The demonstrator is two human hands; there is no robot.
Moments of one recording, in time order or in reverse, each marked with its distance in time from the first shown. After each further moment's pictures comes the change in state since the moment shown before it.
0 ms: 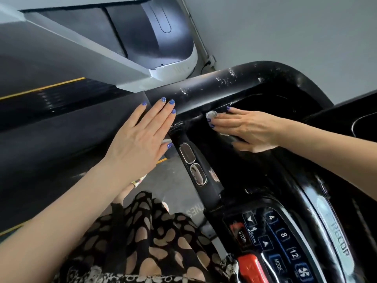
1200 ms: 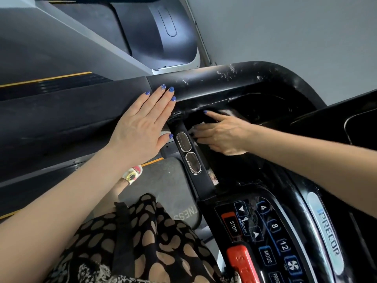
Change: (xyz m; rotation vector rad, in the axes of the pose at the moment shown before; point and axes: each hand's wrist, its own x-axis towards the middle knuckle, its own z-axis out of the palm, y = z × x) left_hand -0.005 0.017 0.018 0.090 0.094 -0.089; right_hand 0.040 -0.046 0.002 -0.334 -0.156 -0.152
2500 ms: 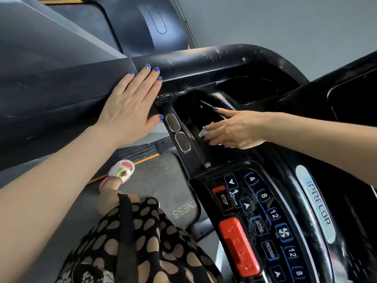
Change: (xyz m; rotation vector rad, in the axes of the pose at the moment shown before) left_hand 0.001 0.004 -0.004 -0.103 -0.045 -0.064; right_hand -0.063 -0.026 -0.006 0.232 -0.133 -0.013
